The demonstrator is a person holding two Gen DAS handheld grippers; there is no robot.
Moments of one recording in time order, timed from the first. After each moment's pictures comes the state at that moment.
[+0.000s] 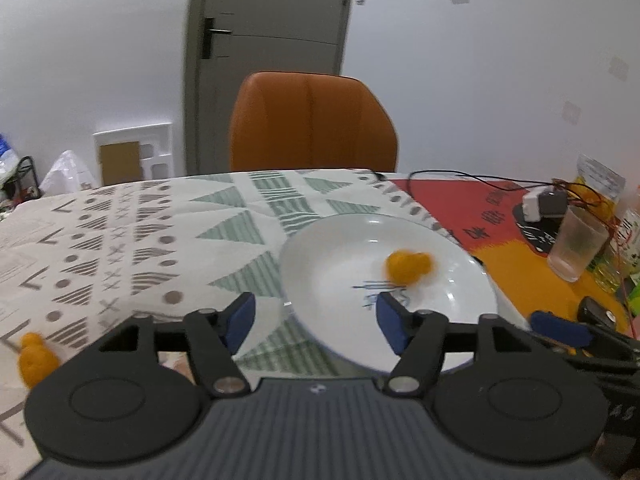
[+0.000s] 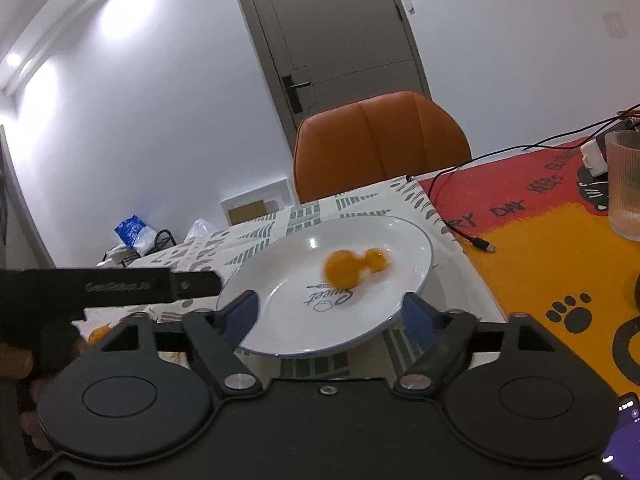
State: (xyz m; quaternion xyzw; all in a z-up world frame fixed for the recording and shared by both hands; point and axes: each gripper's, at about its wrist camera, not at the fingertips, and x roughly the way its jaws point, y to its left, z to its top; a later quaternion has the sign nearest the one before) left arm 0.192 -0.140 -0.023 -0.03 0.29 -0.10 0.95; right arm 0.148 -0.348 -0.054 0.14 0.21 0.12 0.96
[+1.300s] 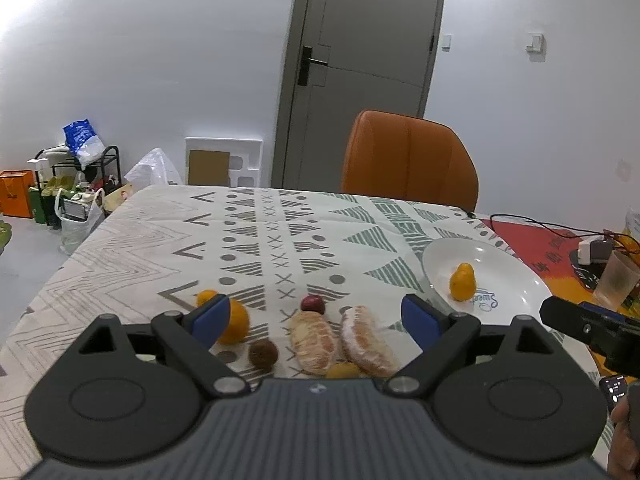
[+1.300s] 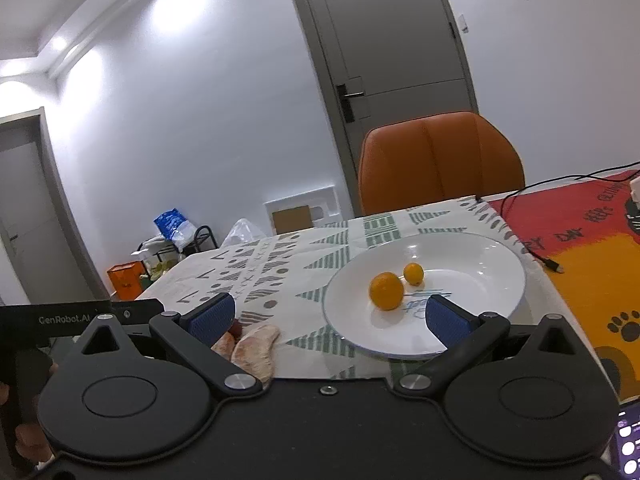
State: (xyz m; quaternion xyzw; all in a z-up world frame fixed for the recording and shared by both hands) left arm 0.105 -0.029 -0.004 -0.07 0.25 0.01 0.97; right arm 0.118 -0.282 -0.022 0.11 0.19 0.18 0.96
